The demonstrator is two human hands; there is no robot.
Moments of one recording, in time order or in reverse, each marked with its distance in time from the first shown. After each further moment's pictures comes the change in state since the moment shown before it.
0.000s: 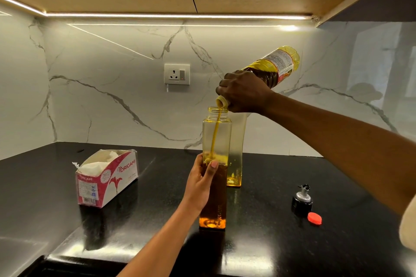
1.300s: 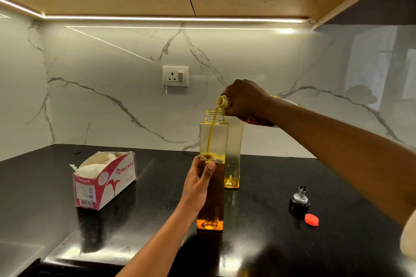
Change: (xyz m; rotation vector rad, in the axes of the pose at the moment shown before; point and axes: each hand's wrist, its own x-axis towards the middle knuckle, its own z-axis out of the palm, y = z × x) left_hand 0.000 -0.002 0.000 -0.033 0.011 -0.026; right_hand -0.006 -0.002 0.002 0.355 -0.144 0.330
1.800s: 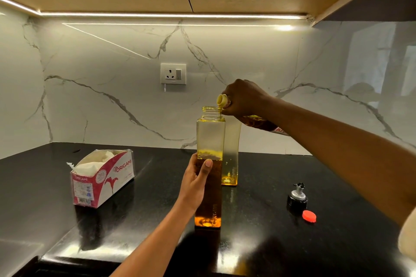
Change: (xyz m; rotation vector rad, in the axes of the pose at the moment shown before) left_hand 0.000 0.000 0.000 0.004 -0.010 0.011; right_hand -0.006 0.003 0.005 0.072 -0.014 0.066
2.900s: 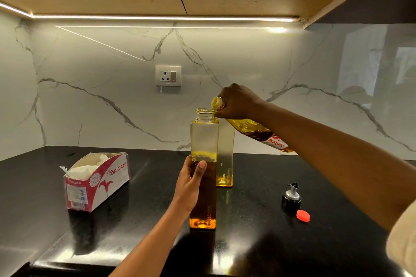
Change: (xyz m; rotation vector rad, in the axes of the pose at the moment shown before) left_hand -0.001 0.001 0.002 0.002 0.022 0.008; right_hand -0.005 -0.001 0.005 0.123 -0.012 0.049
